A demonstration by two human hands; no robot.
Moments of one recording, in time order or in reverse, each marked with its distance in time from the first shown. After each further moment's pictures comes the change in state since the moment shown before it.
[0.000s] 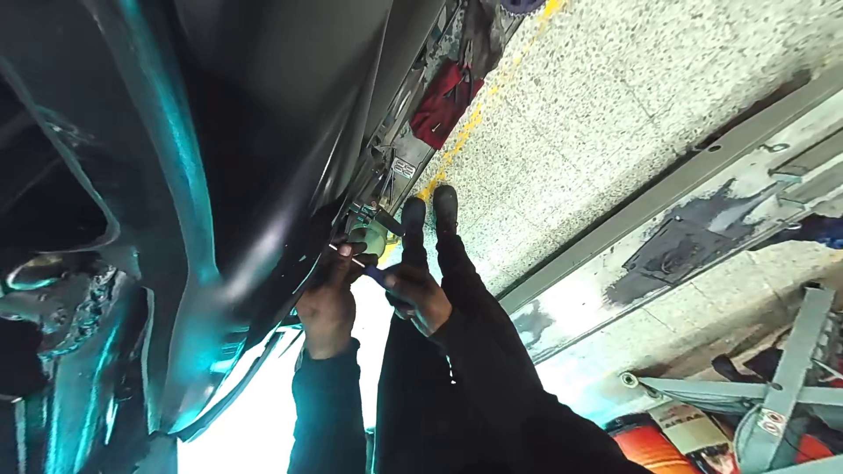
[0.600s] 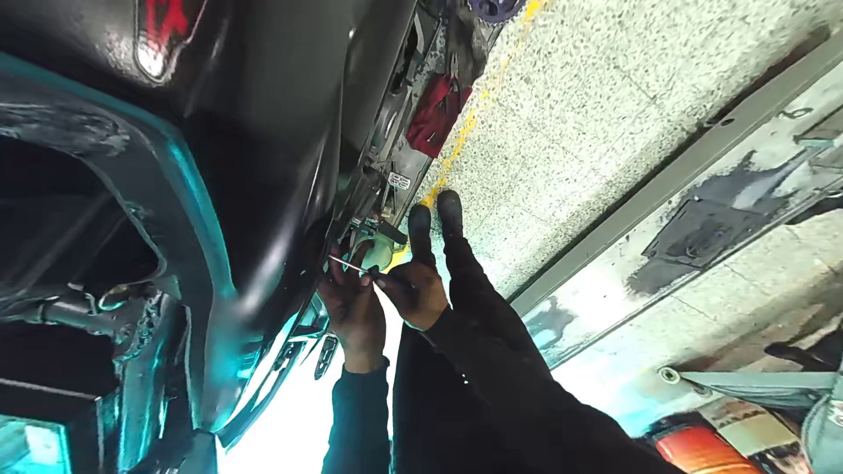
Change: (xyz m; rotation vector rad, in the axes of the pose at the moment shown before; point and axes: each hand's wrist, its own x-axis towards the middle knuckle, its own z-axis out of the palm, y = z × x) left_hand -0.021 -0.022 0.015 -0.174 -0.098 0.274; right_hand 0.009 0.000 0.003 -0.659 0.269 -0.483
